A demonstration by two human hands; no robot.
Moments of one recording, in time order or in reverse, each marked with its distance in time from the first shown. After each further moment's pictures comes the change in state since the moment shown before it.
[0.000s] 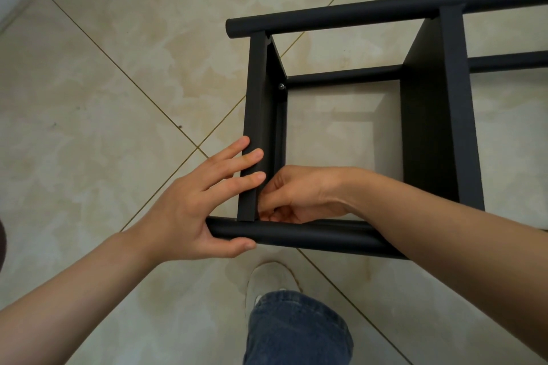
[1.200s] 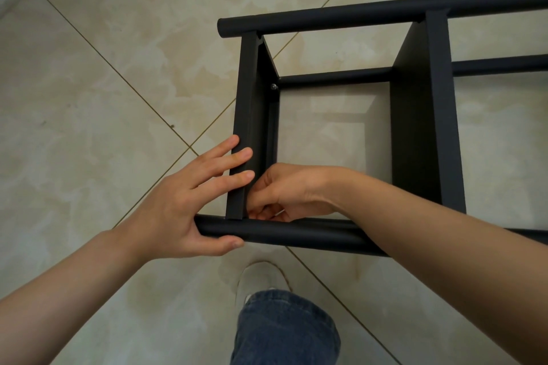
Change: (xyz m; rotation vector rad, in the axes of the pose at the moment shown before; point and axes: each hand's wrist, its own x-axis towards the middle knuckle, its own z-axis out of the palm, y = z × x) left_hand -0.001 -0.003 0.000 0.015 0.002 0.003; right_hand -0.001 -0.003 0.001 -0.049 0.027 0.009
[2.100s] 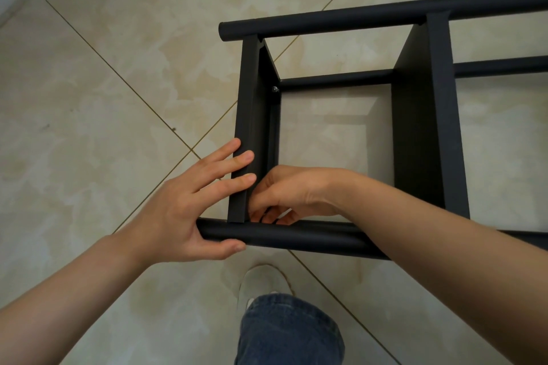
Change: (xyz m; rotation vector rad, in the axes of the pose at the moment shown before) left_hand 0.001 0.001 -0.001 0.003 -0.002 -0.003; right_hand -0.002 -0.004 0.000 -0.131 0.038 0.021
